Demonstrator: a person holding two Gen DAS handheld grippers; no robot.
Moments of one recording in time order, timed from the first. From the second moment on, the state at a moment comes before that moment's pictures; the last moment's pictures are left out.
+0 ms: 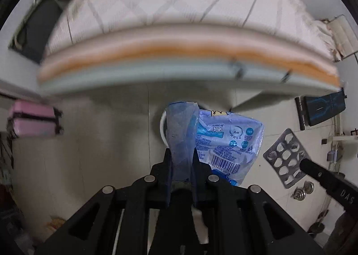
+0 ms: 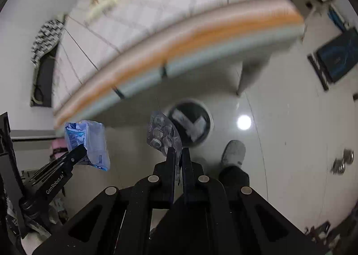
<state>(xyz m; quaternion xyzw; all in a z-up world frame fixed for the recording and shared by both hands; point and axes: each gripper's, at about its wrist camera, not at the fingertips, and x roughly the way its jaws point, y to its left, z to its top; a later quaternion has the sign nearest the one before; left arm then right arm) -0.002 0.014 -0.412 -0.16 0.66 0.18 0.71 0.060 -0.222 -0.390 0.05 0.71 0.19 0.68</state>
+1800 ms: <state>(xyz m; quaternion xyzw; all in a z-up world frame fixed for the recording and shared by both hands) -0.050 0.023 -0.407 -0.16 0.66 0.22 0.70 0.036 -0.176 -0.455 -0.13 0.65 0.20 0.72</state>
